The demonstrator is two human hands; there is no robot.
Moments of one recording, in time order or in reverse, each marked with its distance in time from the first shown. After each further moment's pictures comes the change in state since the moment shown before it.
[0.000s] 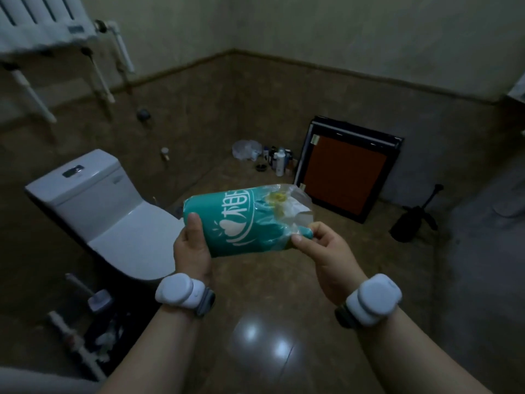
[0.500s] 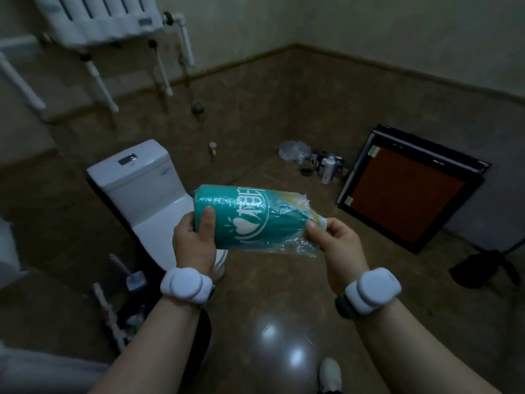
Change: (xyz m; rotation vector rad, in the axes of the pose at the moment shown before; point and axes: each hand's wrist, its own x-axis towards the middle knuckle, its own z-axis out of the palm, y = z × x) left_hand 0.093 0.029 -0.008 0.230 0.197 0.234; right_hand 0.147 0.006 0.046 -0.033 0.062 0.072
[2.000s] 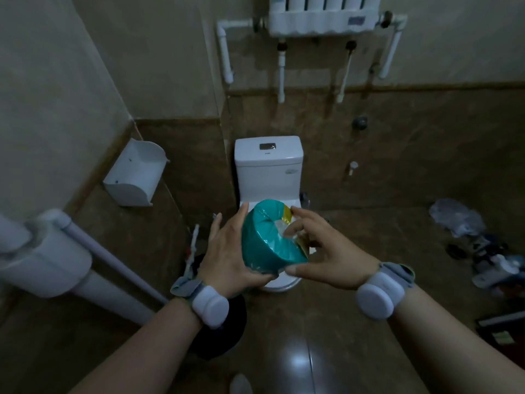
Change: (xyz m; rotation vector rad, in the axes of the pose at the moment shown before) left_hand 0.081 -0.009 -0.019 0.877 0.083 0.158; right_hand 0.208 -0.019 0.164 -0.891 -1.392 -0.521
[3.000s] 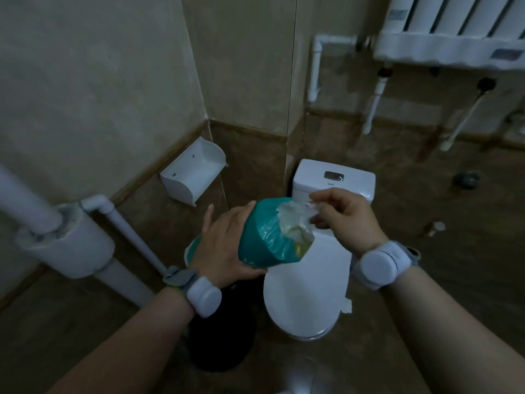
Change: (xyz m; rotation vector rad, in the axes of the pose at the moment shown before) left_hand 0.091 -0.076 -0.007 0.381 0.151 -0.243; right_hand 0.206 0.025 -0.066 0.359 0.075 0.047
